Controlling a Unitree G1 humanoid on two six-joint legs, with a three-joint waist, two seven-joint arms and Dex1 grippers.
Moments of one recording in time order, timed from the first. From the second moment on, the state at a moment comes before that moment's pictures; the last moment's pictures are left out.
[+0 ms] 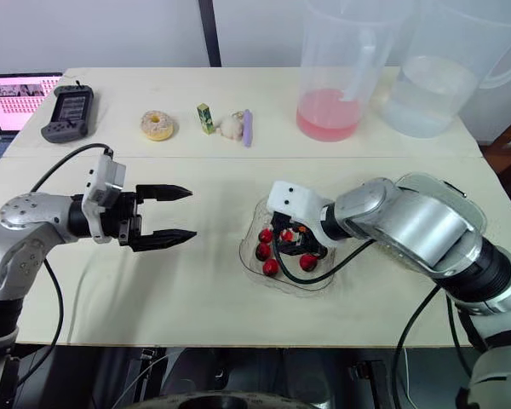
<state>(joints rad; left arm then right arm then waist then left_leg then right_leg) -0.33 0.80 0.09 -0.30 -0.65 0.58 -1.15 -0.80 -0.94 0.52 -0.56 0.57 1.26 0.70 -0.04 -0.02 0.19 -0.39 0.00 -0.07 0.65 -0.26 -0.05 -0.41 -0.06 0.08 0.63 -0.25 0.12</state>
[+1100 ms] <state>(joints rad) -0.32 0.81 0.09 -0.28 -0.60 0.52 -1.11 -0.71 -0.92 0.58 -0.57 0.24 1.02 0.84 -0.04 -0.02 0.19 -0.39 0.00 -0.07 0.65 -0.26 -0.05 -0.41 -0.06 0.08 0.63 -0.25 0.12</state>
